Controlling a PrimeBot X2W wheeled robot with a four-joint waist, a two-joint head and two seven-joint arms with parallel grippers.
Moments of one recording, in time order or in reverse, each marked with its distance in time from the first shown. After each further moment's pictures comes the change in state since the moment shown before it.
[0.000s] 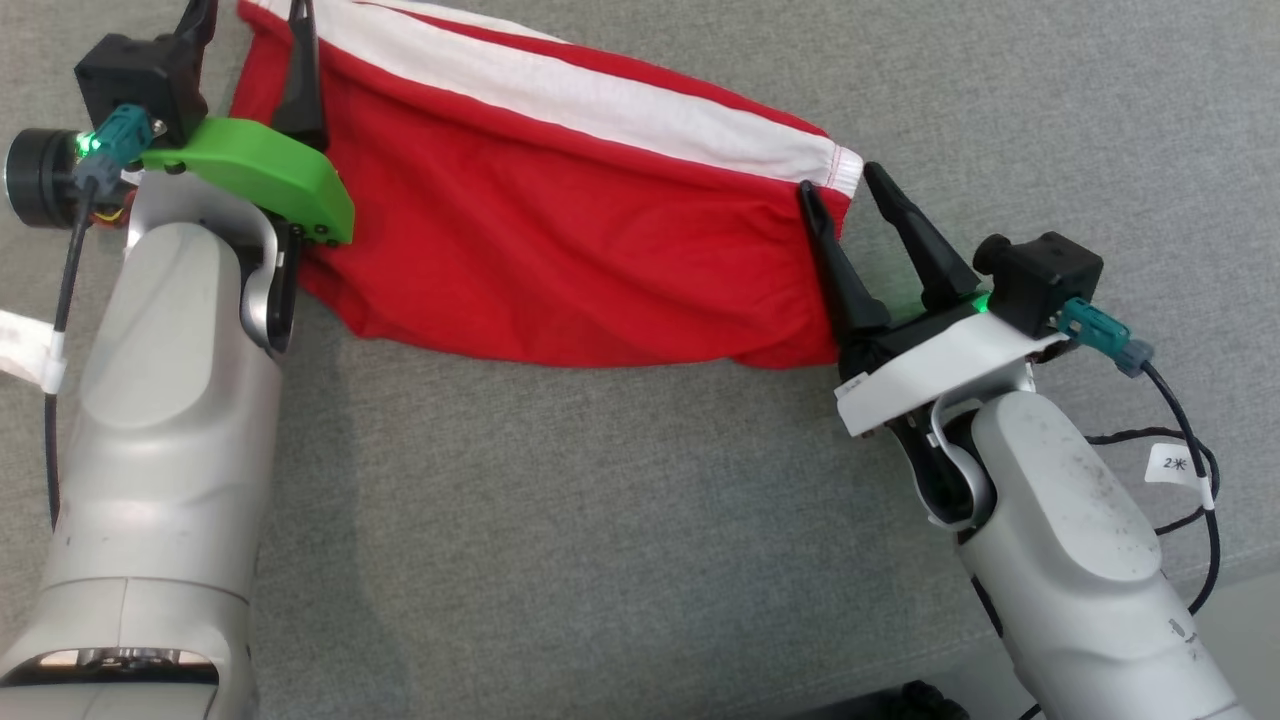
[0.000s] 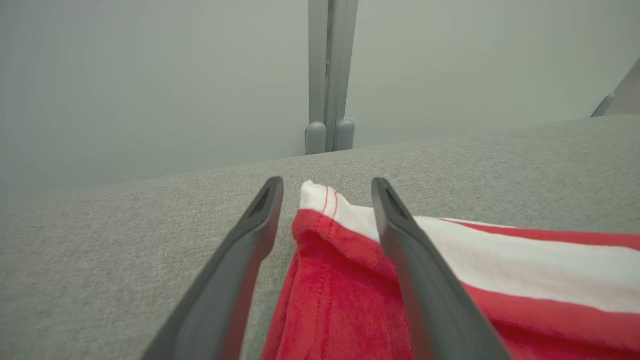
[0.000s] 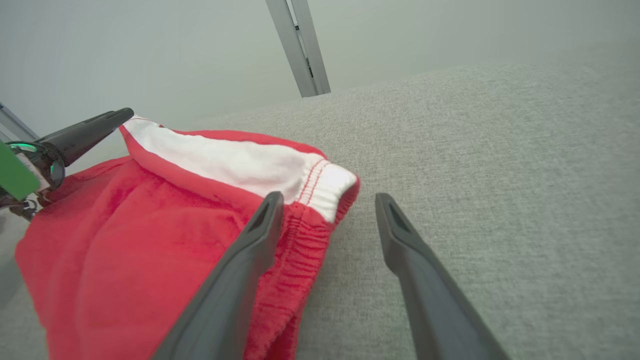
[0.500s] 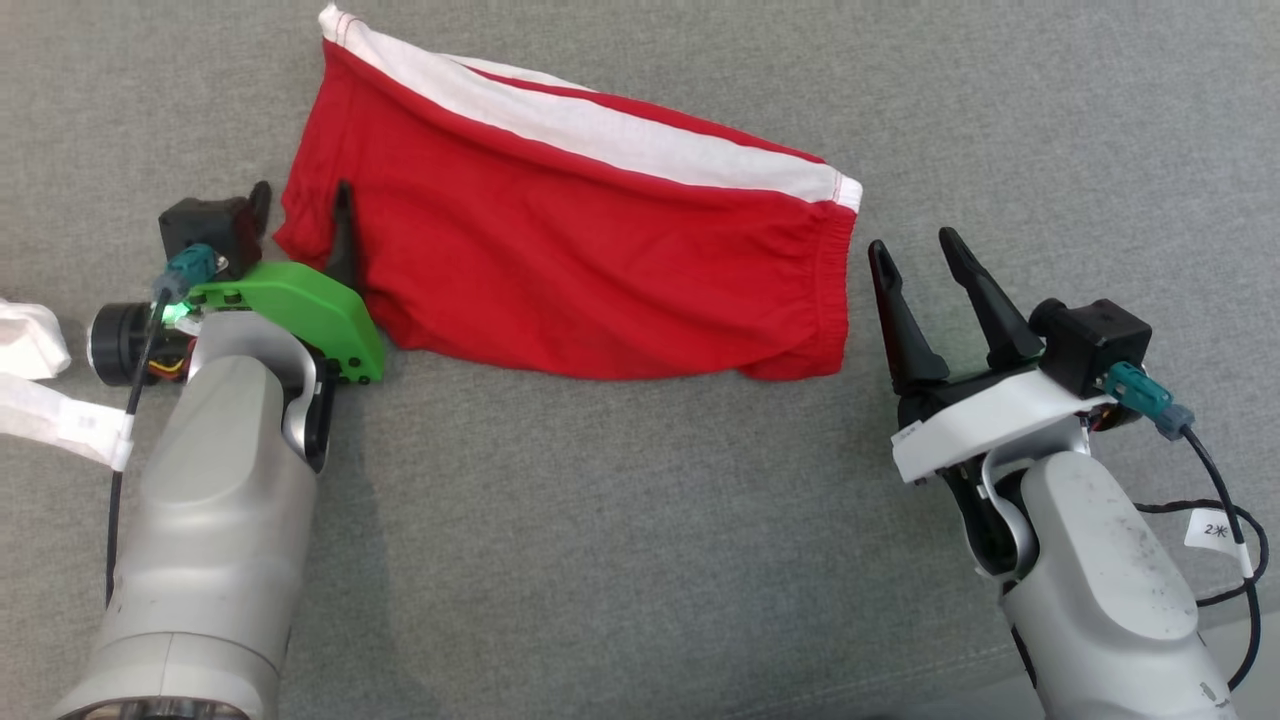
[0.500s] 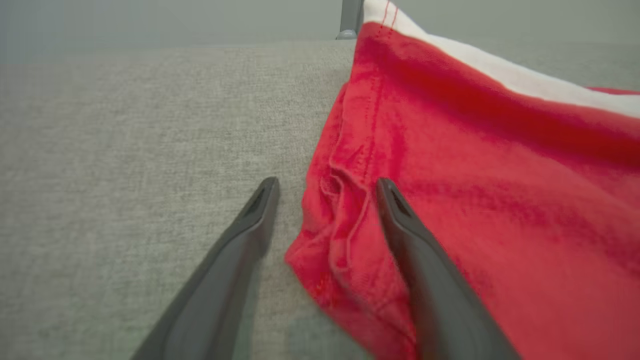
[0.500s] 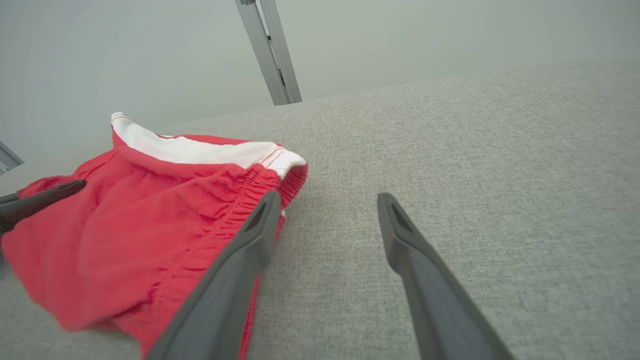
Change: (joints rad) left arm 0.097 -0.030 0.023 0.225 -0.024 0.010 0.011; right arm 0.126 0.000 -0.140 -0.015 -0.106 0.000 0.000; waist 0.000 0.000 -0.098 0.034
